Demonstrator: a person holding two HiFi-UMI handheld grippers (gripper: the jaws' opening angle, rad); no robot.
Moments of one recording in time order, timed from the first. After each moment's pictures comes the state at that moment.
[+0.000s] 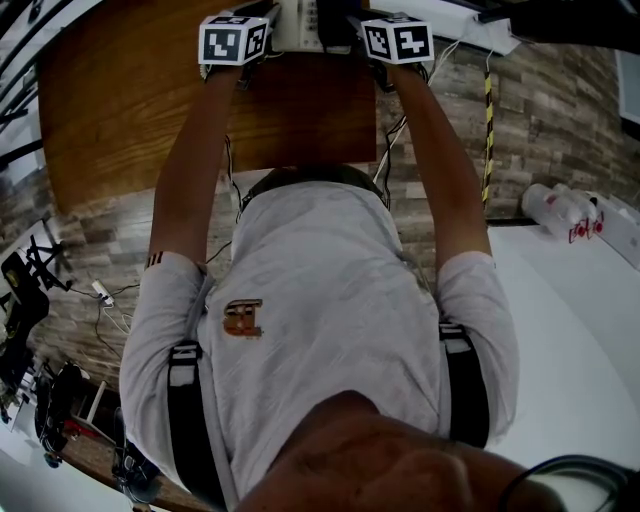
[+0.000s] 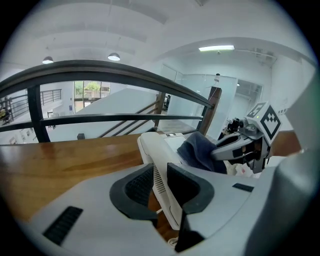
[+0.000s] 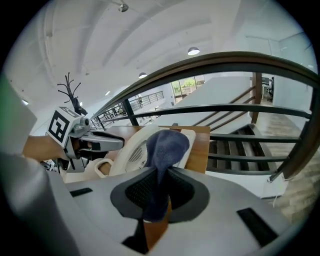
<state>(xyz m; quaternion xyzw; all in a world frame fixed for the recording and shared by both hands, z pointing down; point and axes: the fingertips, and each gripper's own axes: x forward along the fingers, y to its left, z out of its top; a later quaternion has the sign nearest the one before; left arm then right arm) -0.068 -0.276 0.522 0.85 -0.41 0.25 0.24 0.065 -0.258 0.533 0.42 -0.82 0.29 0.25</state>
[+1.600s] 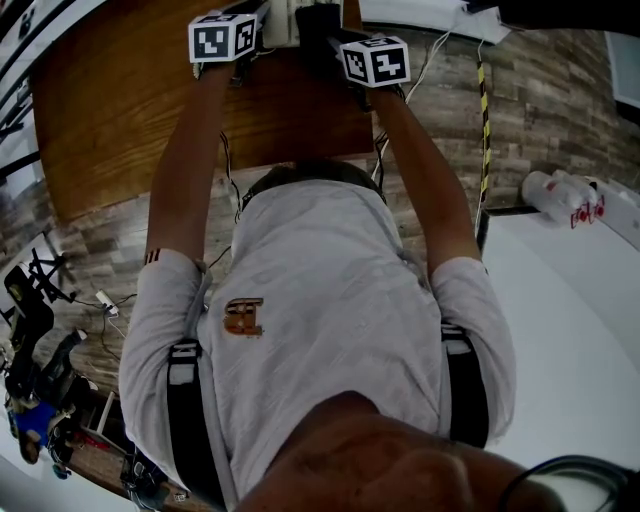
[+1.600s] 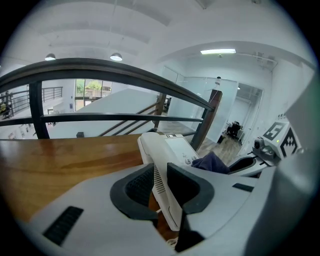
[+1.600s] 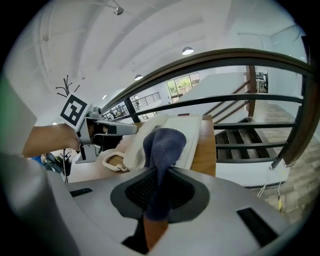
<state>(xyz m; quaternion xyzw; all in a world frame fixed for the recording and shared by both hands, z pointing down) -0.071 -0.274 0.524 0.85 -0.41 0.23 0.25 0.043 -0.198 0.553 0.43 -0.81 0.31 0.24</state>
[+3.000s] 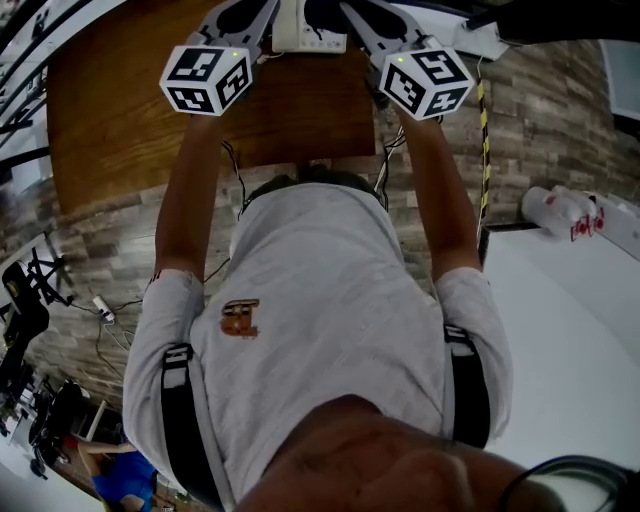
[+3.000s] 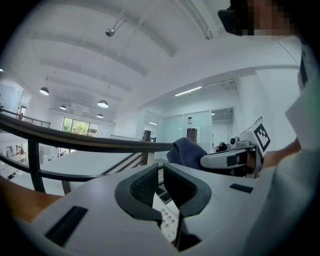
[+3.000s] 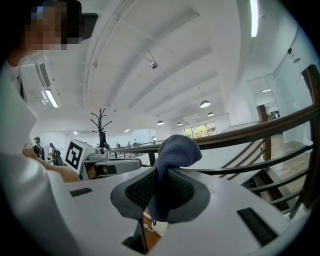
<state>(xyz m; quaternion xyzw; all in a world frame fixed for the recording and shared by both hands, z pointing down) -0.060 -0.188 0.322 0.92 -0.39 0.03 0.07 0.031 -0.168 0.324 0.42 -0.90 0.11 0.02</state>
